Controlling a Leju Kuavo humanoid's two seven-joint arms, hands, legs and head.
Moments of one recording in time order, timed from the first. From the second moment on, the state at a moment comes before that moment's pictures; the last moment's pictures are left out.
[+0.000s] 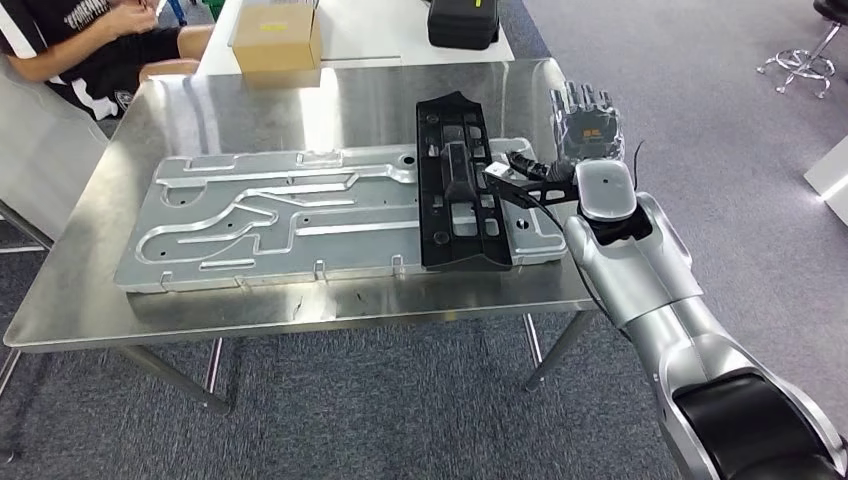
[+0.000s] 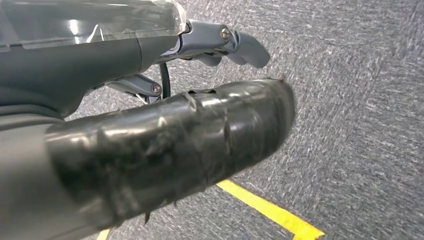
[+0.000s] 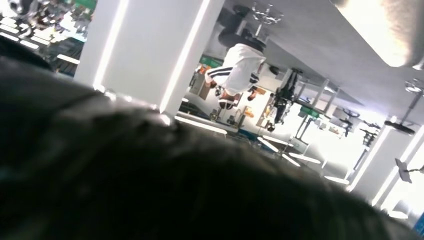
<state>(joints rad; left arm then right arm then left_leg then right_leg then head) -0.11 -0.05 1.35 -0.18 -0.98 0.07 -0.29 -0.99 -0.05 0.42 -0.57 1.57 0.13 0.12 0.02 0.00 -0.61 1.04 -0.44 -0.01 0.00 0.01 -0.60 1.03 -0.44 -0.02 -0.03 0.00</state>
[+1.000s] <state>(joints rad) -0.11 -0.05 1.35 -0.18 -0.97 0.03 -0.27 -1.15 -0.13 0.42 -0.66 1.57 0.24 0.08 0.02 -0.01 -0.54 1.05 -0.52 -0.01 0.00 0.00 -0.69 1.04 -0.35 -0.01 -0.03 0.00</state>
